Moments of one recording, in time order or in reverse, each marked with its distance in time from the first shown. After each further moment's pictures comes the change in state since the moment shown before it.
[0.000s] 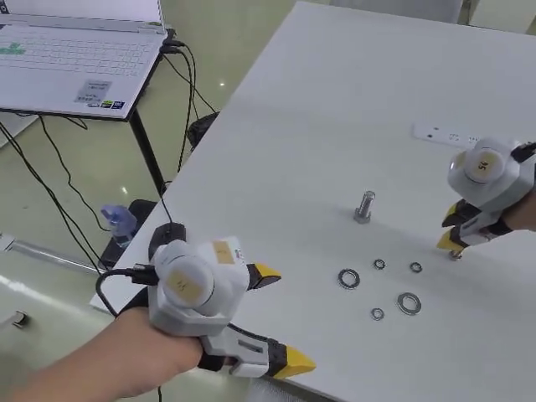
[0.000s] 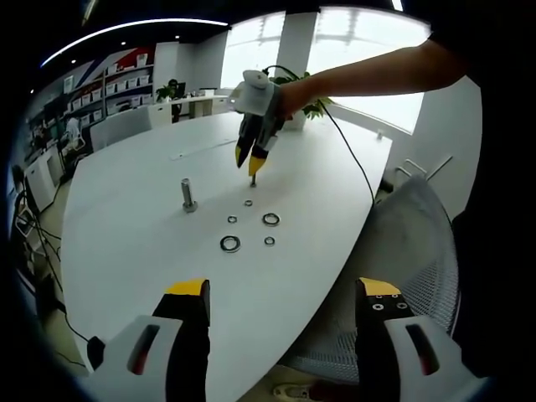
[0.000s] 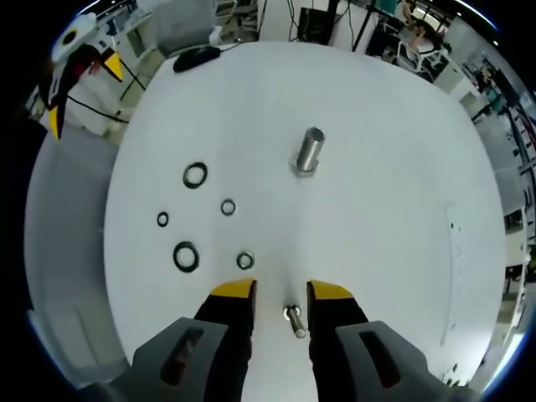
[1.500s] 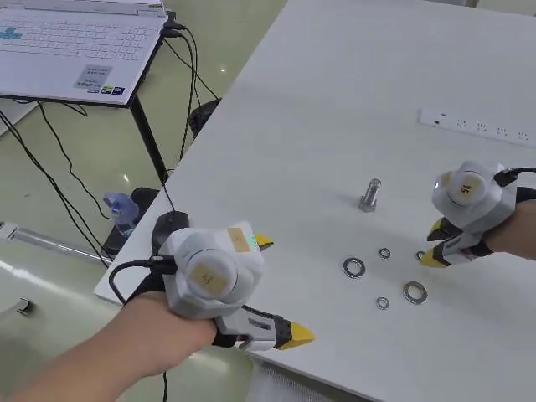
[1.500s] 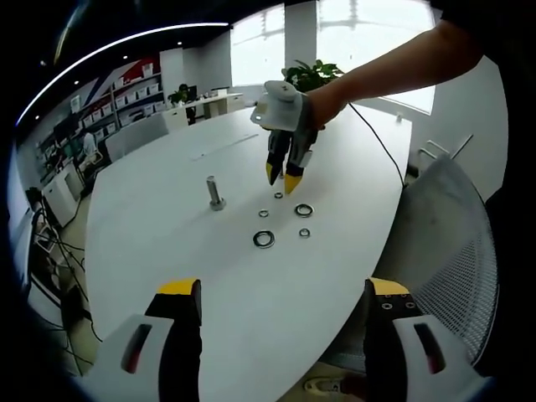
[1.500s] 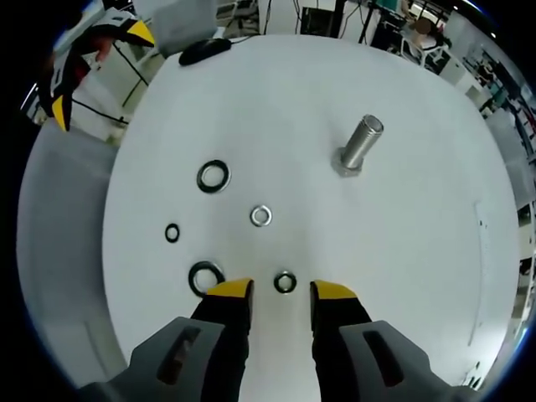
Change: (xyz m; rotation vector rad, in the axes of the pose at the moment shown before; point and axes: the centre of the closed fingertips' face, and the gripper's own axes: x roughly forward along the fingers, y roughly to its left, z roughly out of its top) left arm 0.008 0.035 -0.006 0.079 0.042 0.142; right arm 0.041 0.036 0.004 0.037 -0.018 0.036
